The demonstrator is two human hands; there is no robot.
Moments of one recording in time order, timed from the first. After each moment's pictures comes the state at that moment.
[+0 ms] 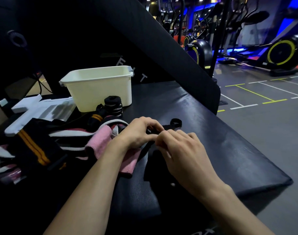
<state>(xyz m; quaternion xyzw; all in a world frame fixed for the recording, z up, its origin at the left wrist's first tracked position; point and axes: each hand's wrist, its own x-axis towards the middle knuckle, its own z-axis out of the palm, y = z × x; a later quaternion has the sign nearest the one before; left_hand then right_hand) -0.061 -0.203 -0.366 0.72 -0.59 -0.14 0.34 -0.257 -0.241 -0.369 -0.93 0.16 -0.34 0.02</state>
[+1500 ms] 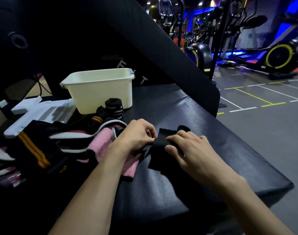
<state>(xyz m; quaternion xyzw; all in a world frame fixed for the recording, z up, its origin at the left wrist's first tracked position) -0.062 -0.200 -0.362 0.80 -0.52 -0.10 0.28 -0.264 -0.276 -0.363 -0.96 0.20 -0.15 0.08</state>
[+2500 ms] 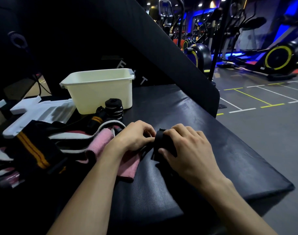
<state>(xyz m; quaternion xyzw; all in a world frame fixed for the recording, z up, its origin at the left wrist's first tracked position) -0.051 -0.197 -0.363 0.80 -0.53 -0.13 0.26 -0.248 -0.267 -0.374 -0.93 0.23 -0.29 -0.03</state>
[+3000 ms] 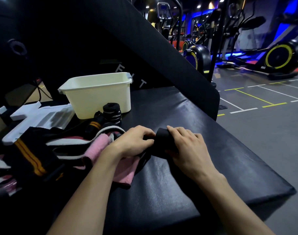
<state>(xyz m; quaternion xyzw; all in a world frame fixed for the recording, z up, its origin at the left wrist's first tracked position) -0.055 -0.201 -0.364 0.77 -0.55 -0.16 0.28 -0.237 -0.297 -0.385 -0.93 0.25 -0.25 0.03</state>
